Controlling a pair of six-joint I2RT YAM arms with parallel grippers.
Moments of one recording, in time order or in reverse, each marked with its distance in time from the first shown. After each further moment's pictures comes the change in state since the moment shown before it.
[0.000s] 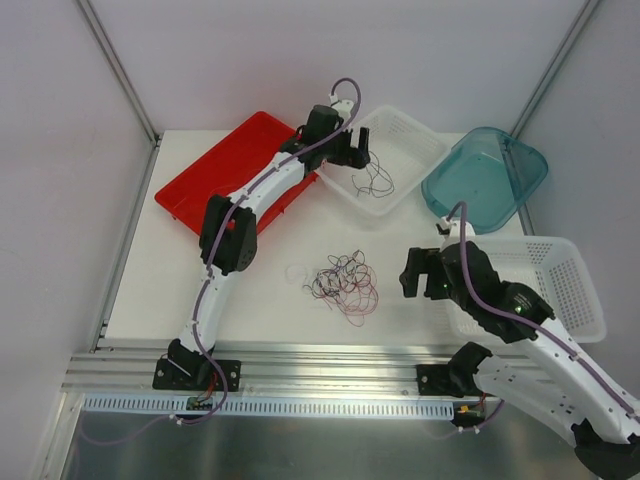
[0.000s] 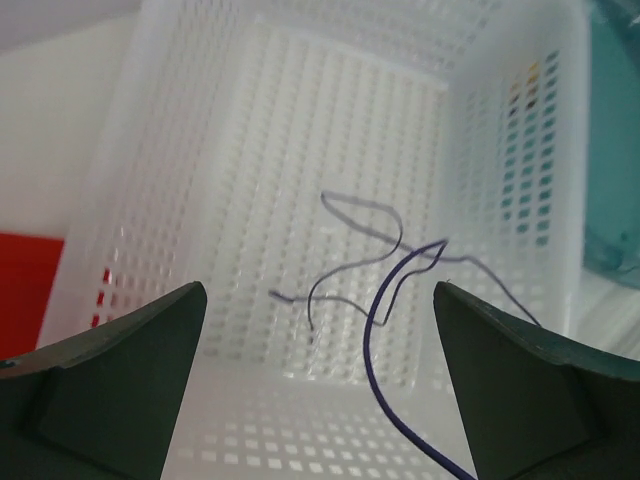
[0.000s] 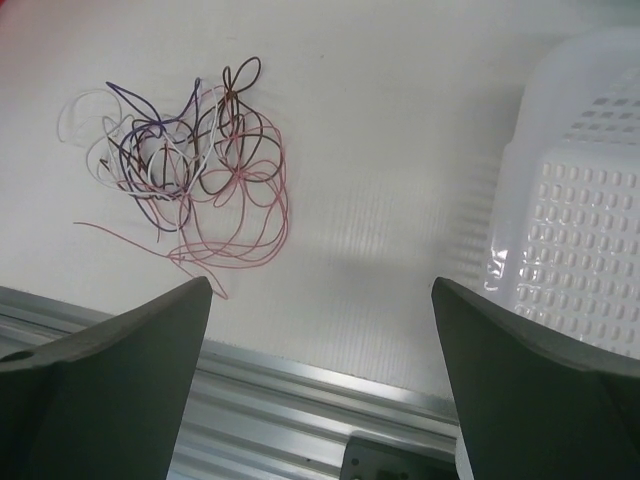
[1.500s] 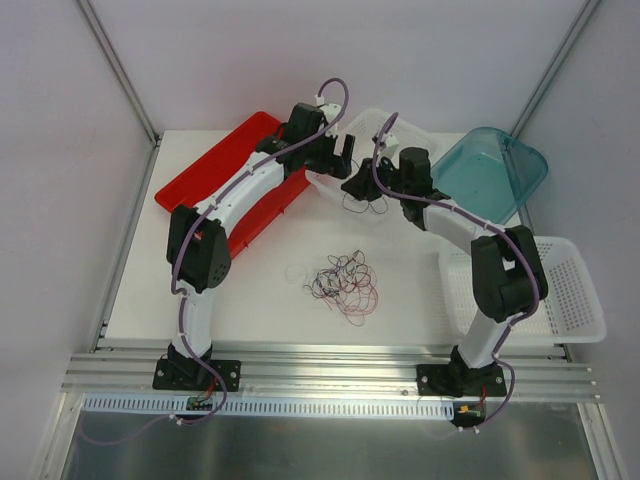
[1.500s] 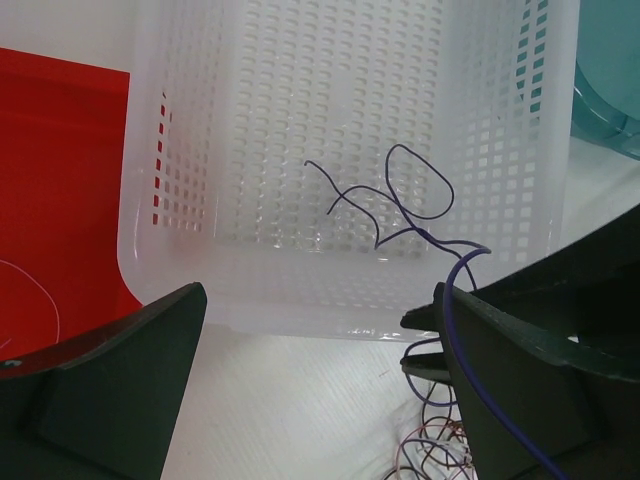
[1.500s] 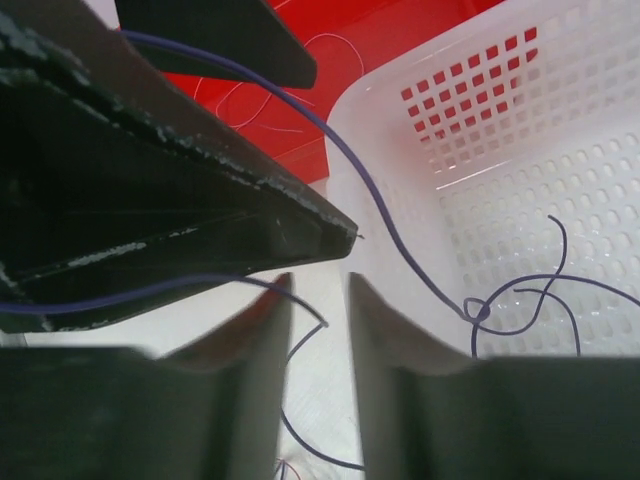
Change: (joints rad) left arm -0.001 -0.319 -0.308 -0.224 -0.052 0.088; right arm -0.371 1.107 0.327 1.173 -0.847 -0.222
